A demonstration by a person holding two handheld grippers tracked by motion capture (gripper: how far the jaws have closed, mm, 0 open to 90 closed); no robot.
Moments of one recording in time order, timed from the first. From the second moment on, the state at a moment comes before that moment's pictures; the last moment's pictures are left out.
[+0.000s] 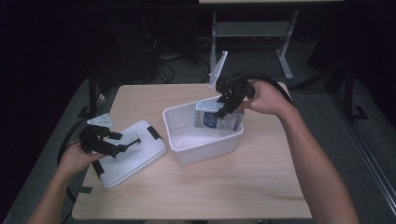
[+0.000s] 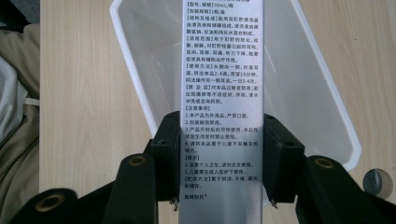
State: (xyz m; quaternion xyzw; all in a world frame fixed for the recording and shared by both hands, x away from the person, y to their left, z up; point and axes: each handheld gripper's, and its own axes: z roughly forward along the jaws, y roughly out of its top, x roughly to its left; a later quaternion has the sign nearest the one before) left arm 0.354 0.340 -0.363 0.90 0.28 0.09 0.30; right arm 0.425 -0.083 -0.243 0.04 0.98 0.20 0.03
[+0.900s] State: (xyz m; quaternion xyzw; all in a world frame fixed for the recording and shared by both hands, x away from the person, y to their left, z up) left arm 0.352 0.342 -0.365 0.90 0.29 0.09 0.30; right arm 0.435 -0.072 -0.278 0.03 0.98 0.19 0.01
